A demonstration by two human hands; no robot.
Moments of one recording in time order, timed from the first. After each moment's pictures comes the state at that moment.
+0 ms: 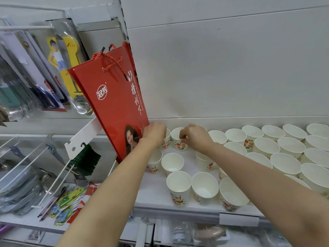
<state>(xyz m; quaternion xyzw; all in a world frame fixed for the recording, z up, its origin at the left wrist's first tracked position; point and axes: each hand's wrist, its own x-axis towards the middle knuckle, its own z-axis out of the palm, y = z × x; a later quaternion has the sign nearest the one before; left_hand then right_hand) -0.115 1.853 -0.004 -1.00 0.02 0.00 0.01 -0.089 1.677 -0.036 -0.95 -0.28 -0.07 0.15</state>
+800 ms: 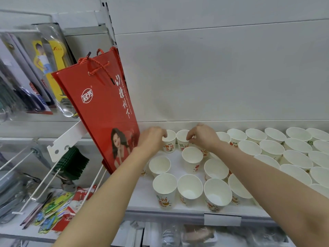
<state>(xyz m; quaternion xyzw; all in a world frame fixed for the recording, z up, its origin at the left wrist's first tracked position) -0.134 1.824 -0.002 -0.99 0.06 -0.08 -0.05 -0.083 1.612 -0.021 -0.96 -0.23 -0.05 0.14</state>
